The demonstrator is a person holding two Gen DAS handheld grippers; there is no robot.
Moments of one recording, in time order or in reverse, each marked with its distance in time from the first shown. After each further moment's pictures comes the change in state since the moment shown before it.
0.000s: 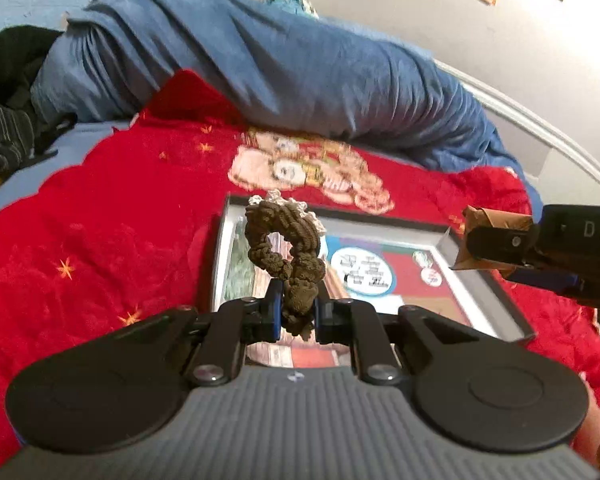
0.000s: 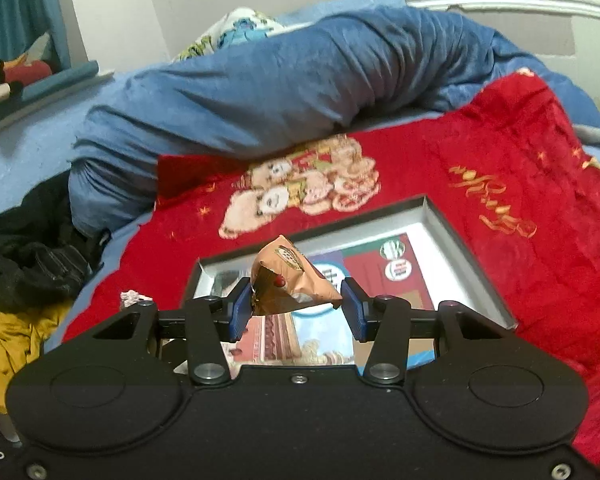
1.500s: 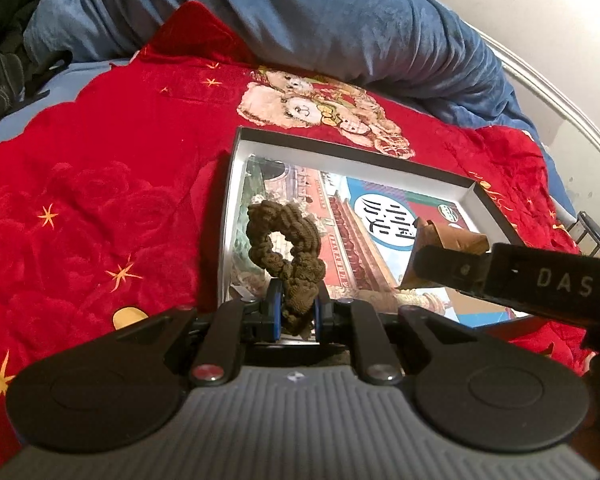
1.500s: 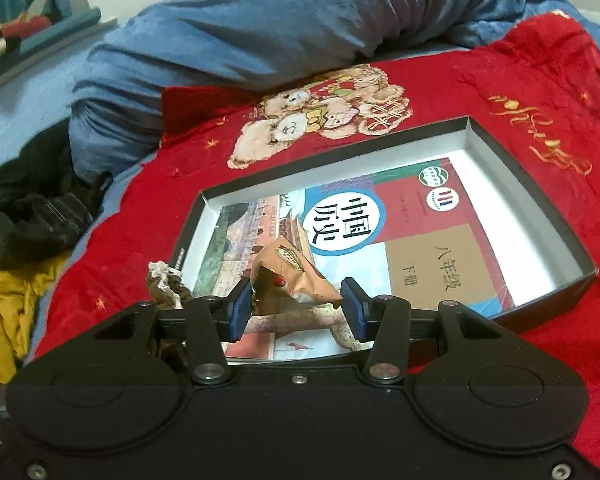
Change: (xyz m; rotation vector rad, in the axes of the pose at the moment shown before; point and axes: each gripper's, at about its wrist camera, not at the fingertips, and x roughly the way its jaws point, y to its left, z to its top) left arm 0.036 0.019 -0.008 -0.048 0.166 -0.001; right arm 0.063 0.008 -0.032 -0.013 0.164 0.043
